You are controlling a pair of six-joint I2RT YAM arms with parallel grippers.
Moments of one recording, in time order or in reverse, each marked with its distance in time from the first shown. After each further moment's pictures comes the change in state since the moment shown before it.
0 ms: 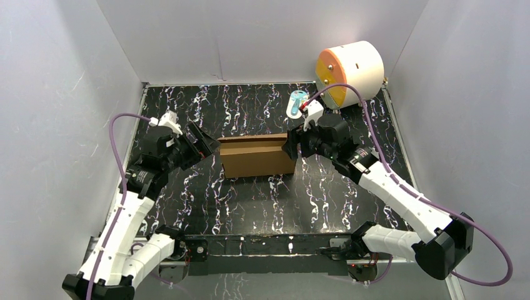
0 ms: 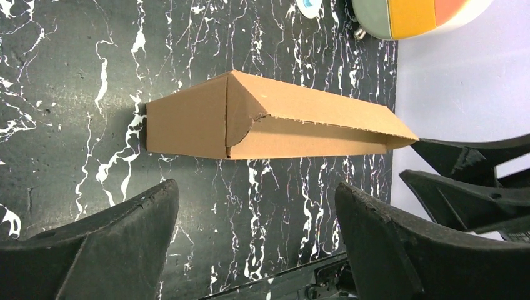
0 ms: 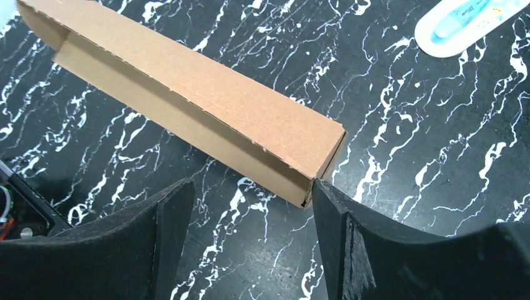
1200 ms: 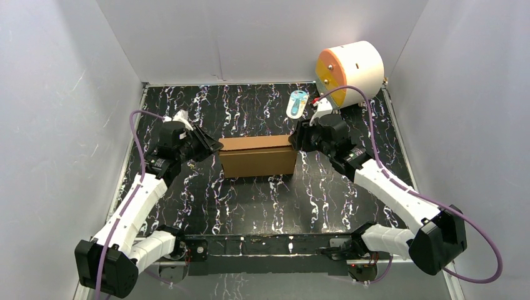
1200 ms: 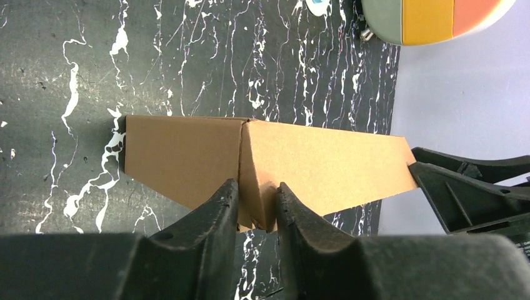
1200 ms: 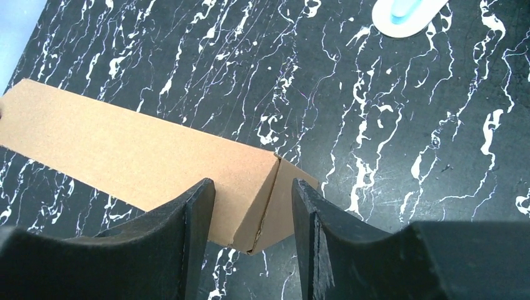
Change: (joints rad) left arm 0.011 0.188 -0.113 0.252 0.067 -0.065; right arm -0.075 0.056 -0.078 0.159 0.072 0.165
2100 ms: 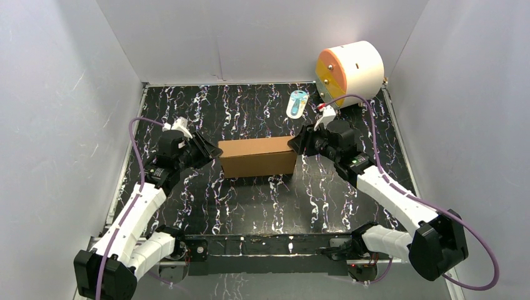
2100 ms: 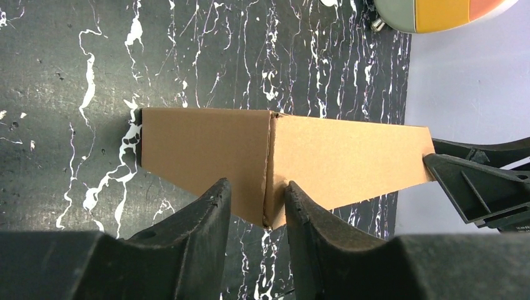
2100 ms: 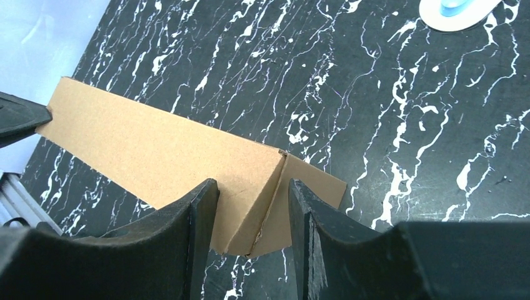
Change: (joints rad) left arm 0.008 -0.079 -0.107 0.020 -0.013 0.040; right arm -0.064 -0.042 -0.147 0.173 -0.177 0.053
